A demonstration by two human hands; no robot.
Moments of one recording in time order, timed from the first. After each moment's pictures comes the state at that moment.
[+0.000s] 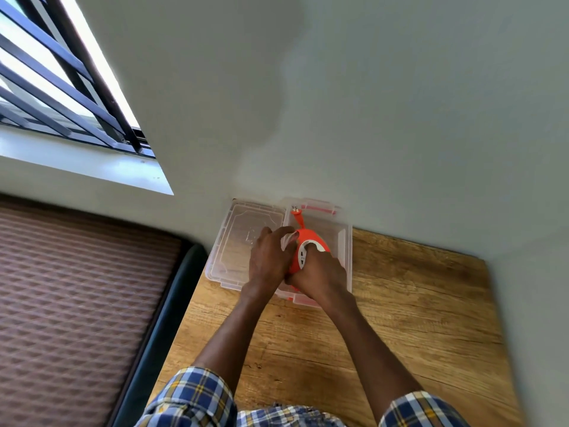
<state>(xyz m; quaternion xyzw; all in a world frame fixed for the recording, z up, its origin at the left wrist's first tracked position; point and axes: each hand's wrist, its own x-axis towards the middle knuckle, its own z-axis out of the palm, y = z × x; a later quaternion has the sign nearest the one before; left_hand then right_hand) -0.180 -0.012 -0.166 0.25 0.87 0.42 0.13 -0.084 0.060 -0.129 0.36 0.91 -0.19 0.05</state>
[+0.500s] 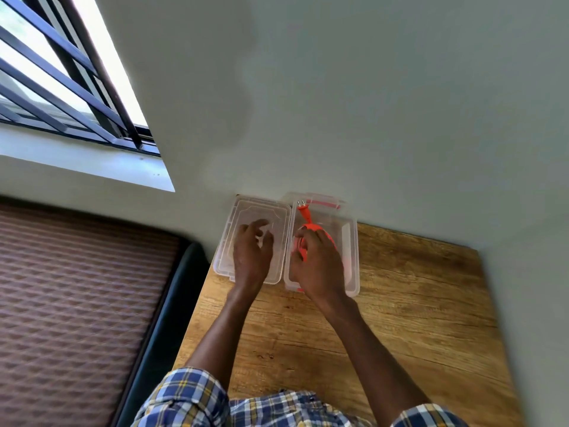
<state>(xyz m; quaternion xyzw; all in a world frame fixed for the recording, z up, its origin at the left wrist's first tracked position) -0.201 -0.062 -0.182 0.17 0.82 0.54 0.08 -0.088 0.018 -0.108 0.32 0.90 -0.24 -0.14</state>
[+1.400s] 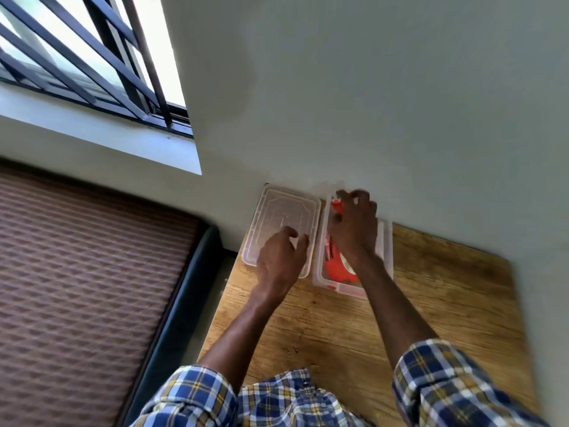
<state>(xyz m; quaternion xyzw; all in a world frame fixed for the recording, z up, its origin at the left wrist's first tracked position) -0.198 -0.085 -0.178 0.19 0.87 0.43 0.16 -0.153 0.072 -0.131 0.36 0.92 -0.10 -0.11</state>
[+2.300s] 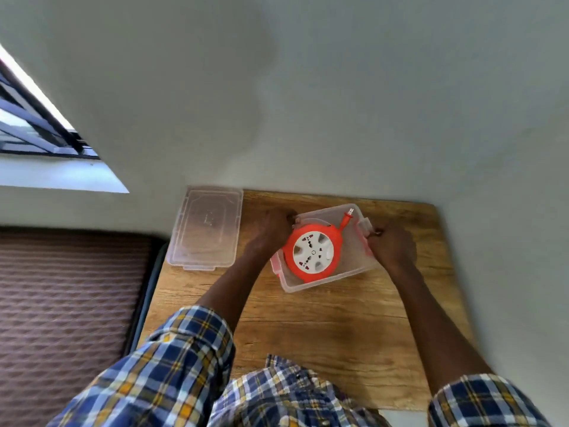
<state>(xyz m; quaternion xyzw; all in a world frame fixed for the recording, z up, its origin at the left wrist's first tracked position) -0.125 0.066 -0.150 0.40 0.85 0.25 0.23 0.091 0.202 -0.123 0.59 0.77 -0.23 -0.05</state>
